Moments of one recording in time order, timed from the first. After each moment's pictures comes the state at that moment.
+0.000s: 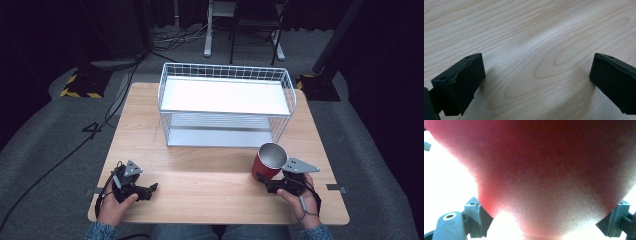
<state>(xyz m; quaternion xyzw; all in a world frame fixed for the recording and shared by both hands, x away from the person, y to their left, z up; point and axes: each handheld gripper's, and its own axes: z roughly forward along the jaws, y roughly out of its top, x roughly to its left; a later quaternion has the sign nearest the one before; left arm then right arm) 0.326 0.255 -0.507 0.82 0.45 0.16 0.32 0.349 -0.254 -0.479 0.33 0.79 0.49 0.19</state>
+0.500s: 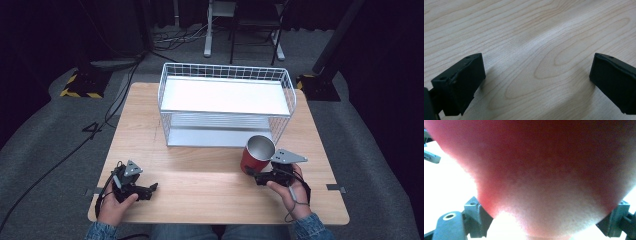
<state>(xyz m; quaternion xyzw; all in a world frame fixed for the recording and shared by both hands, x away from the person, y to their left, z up) 0.327 0.255 -0.507 0.82 0.45 0.16 0.32 0.370 -0.220 -0.467 0.31 0.79 0.50 0.17</state>
